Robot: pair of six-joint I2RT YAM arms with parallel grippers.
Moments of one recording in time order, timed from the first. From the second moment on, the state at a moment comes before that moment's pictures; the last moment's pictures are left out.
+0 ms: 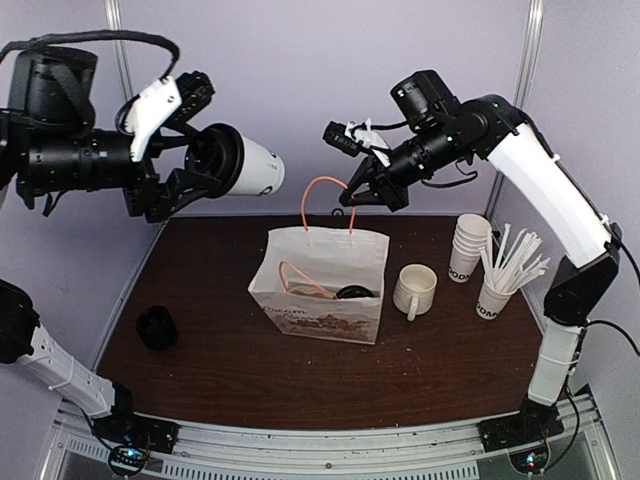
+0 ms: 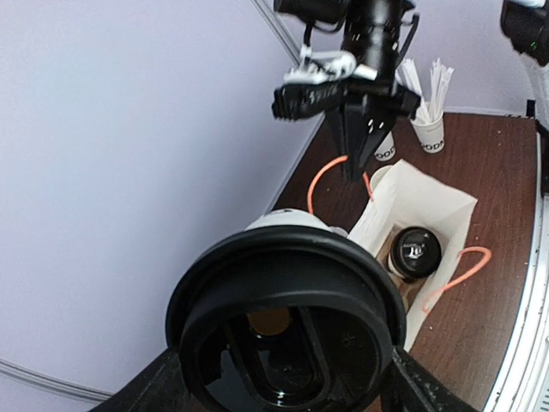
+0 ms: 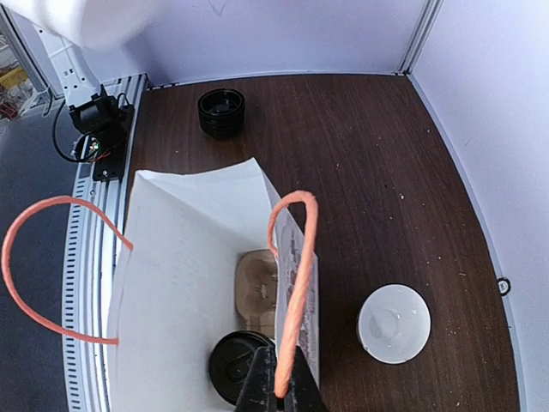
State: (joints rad) left arm -1.30 1.33 2.19 -1.27 -0.50 0.35; right arm 0.76 1.91 2.40 -1.26 -0.44 -0.49
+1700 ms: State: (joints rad) left arm -1.53 1.61 2.07 -1.36 -0.37 0.36; right arm 0.87 1.58 1.88 -1.31 -0.69 -0.62
